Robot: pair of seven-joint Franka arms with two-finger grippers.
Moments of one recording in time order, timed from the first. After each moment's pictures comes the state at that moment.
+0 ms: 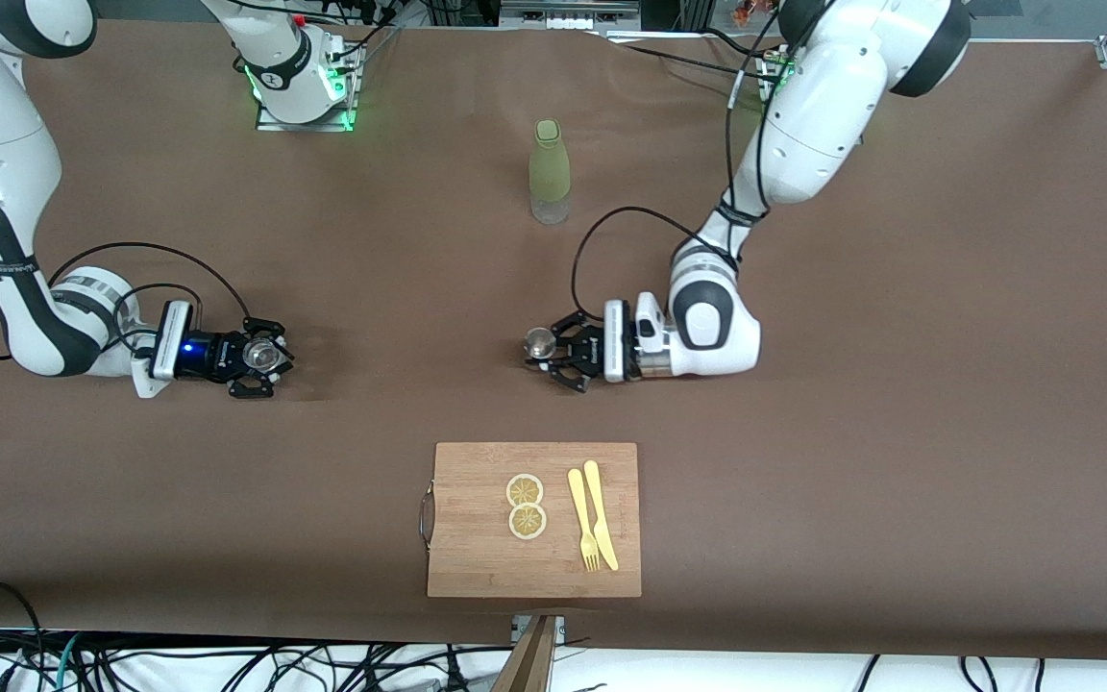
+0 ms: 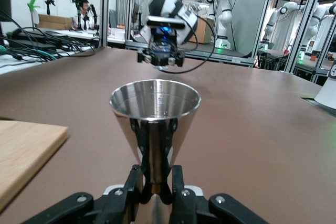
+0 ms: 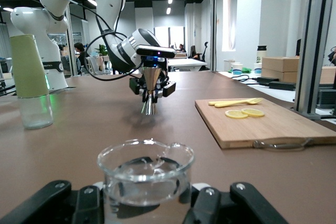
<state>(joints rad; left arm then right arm) -0.48 0.93 -0.10 -1.55 -1.81 2.15 2.37 -0.46 0.85 0.24 -1.76 1.16 1.68 -2.52</state>
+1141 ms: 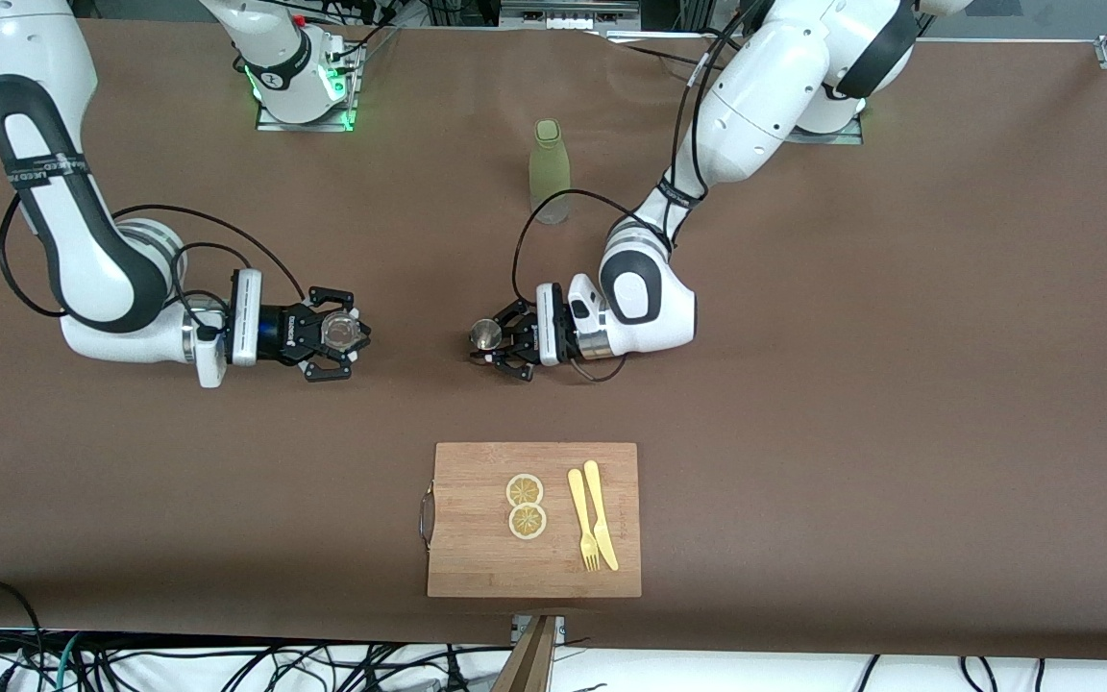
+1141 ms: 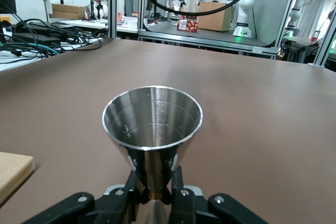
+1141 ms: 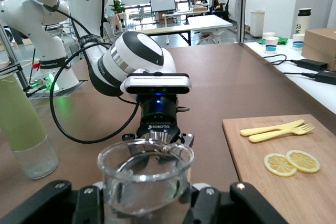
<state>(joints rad) -0.62 0.99 -0.11 -1.40 -1.90 2.38 2.32 -0.30 0.50 0.41 -1.92 1.16 1.93 -2.21</state>
